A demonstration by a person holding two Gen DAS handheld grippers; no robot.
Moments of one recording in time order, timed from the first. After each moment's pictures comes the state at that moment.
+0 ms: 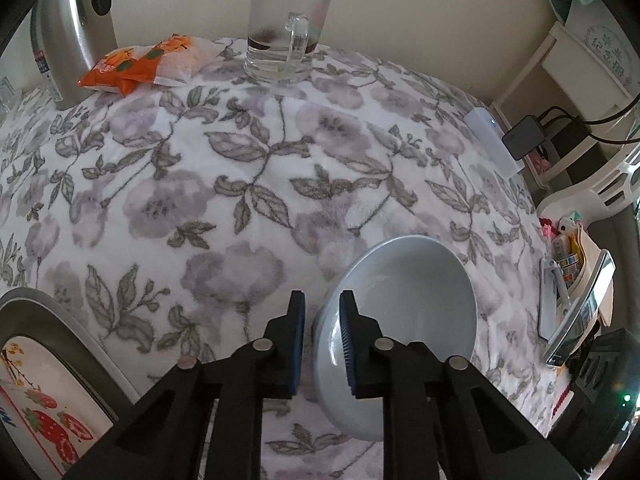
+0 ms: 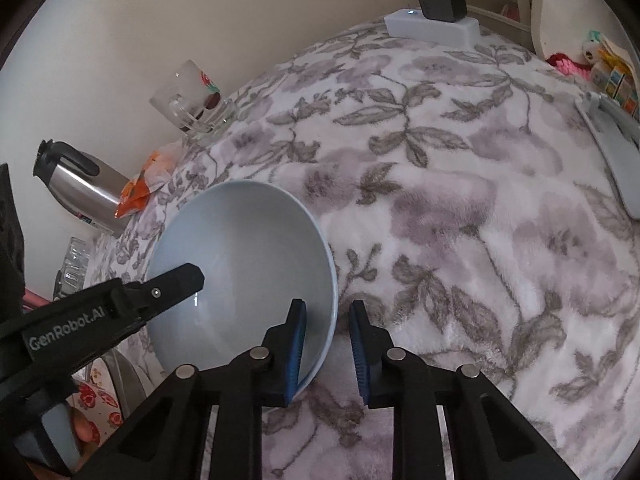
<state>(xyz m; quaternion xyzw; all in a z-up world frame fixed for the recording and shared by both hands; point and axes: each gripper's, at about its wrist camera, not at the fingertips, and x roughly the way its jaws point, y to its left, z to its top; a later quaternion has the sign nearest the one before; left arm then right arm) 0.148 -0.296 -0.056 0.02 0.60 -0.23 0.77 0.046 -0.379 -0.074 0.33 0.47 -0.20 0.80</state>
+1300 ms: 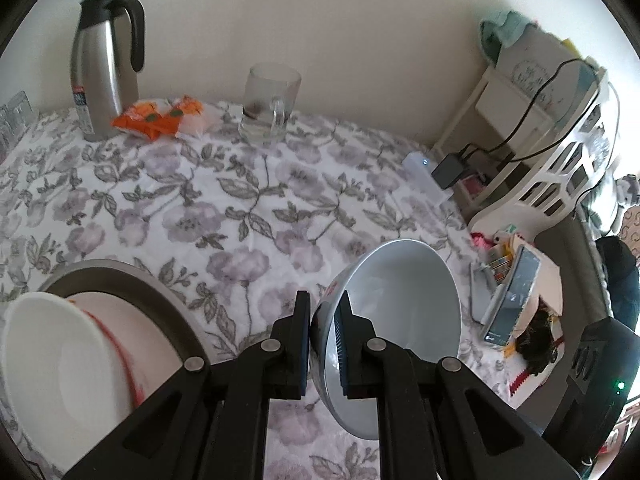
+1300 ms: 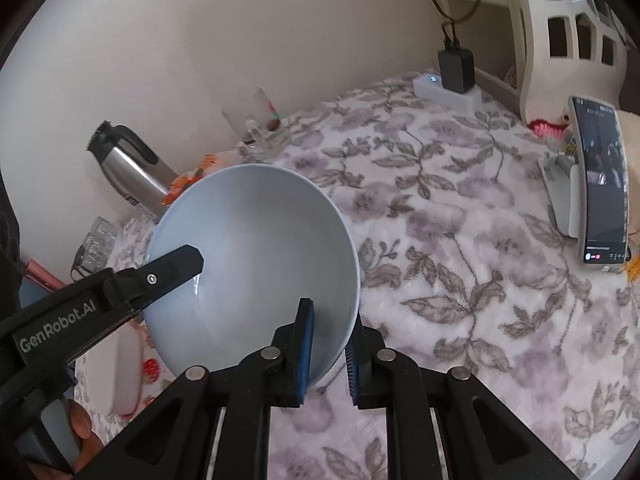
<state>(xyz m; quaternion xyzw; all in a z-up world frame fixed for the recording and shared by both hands) 0.085 -0.245 0.042 -0.03 0.52 -0.28 0.81 0.003 -0.322 0.020 0.27 0.44 -0.18 0.84</state>
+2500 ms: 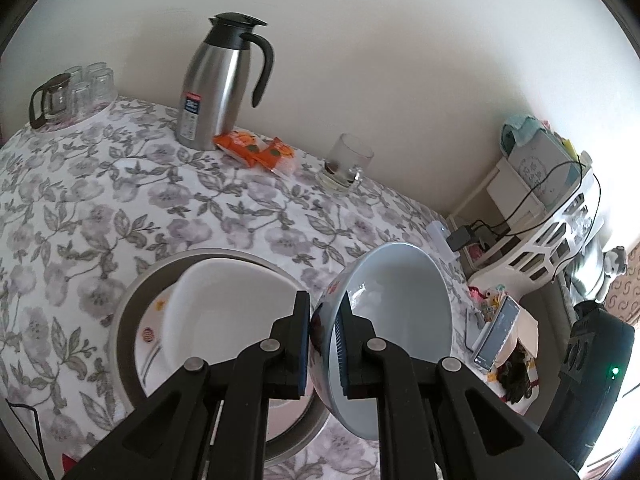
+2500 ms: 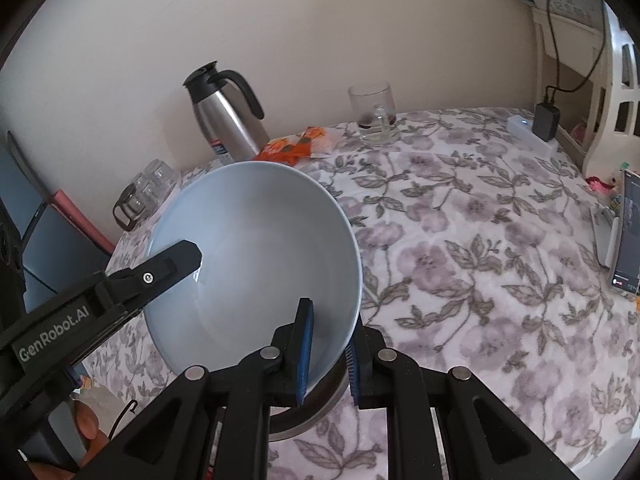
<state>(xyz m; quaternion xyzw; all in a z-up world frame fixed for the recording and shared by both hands) 0.062 -0.089 0.087 -0.13 0.47 -0.23 0.84 0.026 -0.190 0.061 0.19 0.46 -0.10 0.86</state>
